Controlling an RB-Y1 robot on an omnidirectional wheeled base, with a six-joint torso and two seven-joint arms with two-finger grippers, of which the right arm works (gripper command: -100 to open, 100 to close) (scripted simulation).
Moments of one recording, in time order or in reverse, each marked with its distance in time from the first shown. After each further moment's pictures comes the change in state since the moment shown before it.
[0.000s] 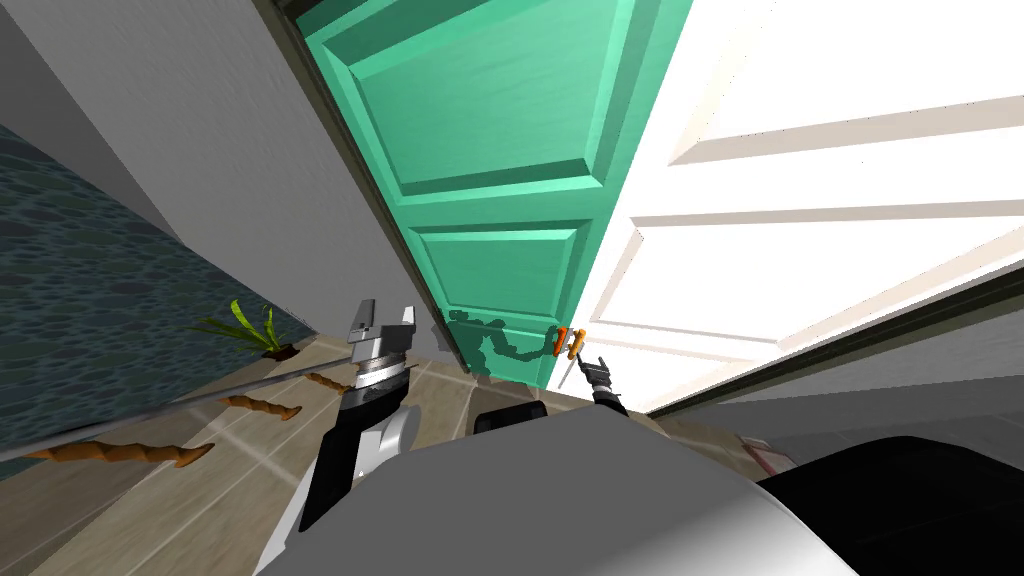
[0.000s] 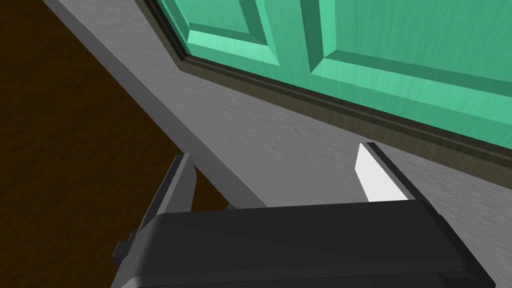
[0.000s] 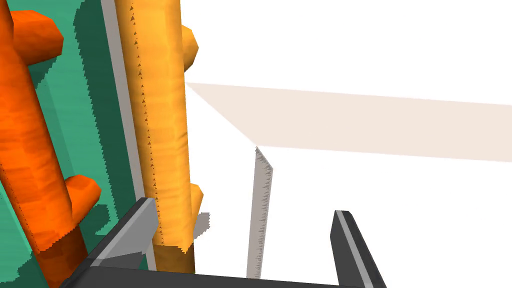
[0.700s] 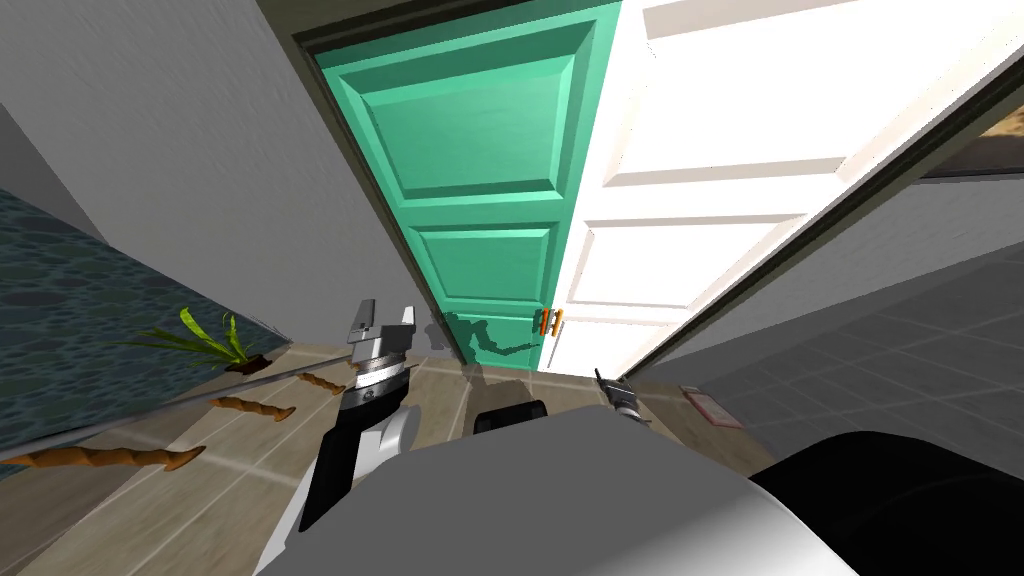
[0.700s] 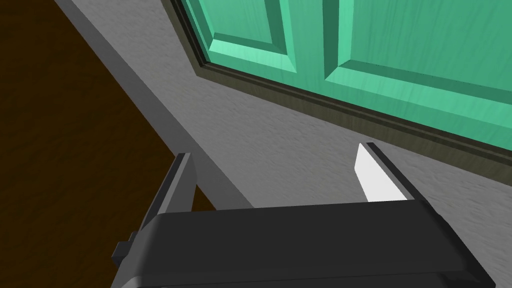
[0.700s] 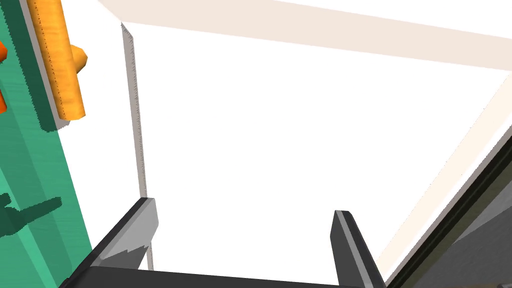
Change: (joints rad) arm 0.123 -0.039 -0.052 0.019 -0.027 0.008 0.009
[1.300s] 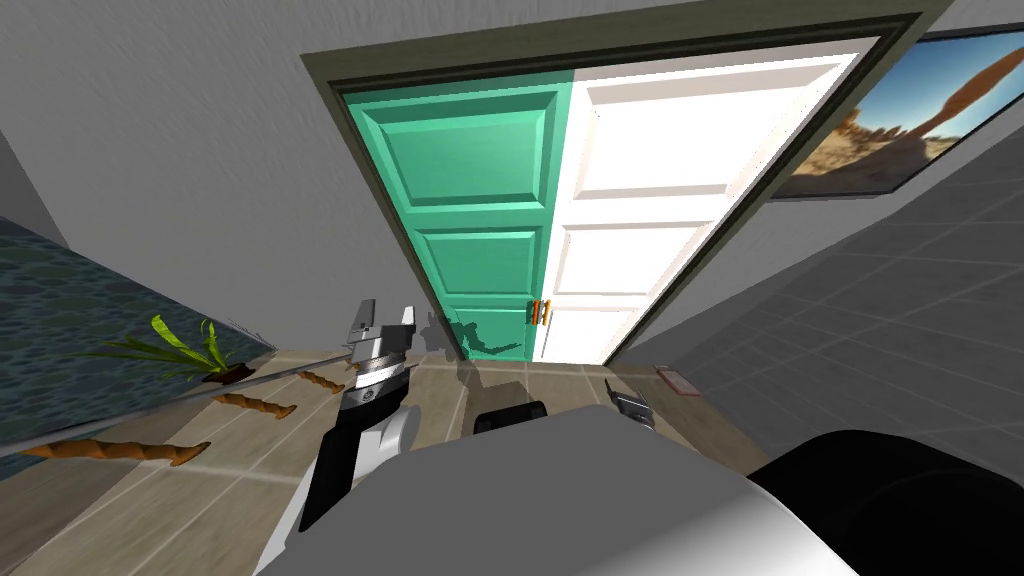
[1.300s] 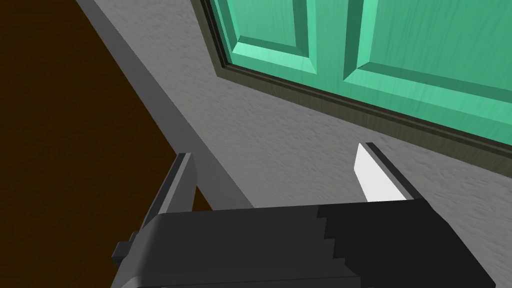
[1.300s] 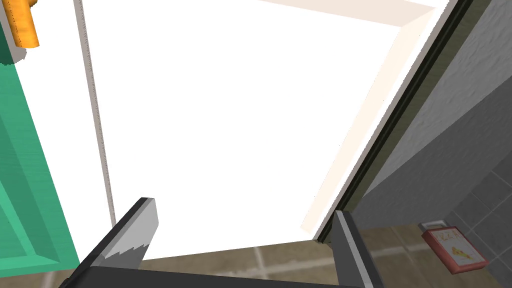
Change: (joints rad) arm 0.056 -0.010 -0.019 0.027 -0.008 -0.001 0.010
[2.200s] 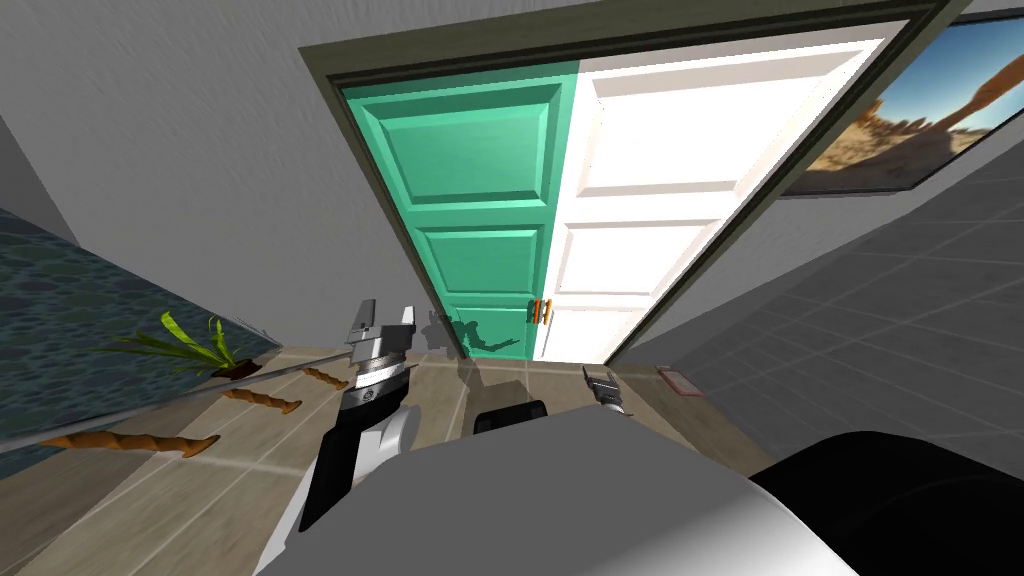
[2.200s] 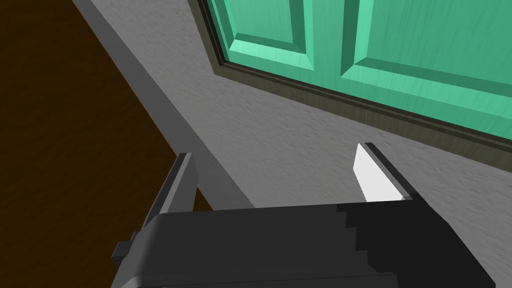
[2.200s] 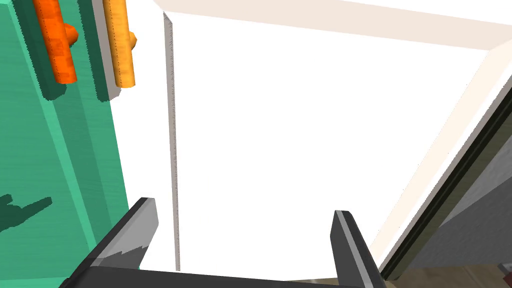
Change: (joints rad) arm -0.055 0.062 0.066 -0.092 0.038 0.020 0.039
